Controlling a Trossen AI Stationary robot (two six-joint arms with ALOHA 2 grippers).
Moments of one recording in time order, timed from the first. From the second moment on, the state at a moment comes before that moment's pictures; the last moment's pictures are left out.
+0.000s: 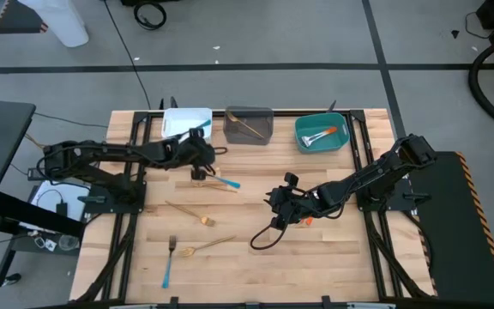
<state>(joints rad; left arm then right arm) 0.27 1.33 0.69 -0.18 -0.33 0.55 0.35 1.58 0.89 -0.12 0.63 0.36</state>
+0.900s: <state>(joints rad) 0.30 1.55 0.69 -0.19 0.06 0.44 0.35 1.58 0.89 -0.07 0.61 0.35</state>
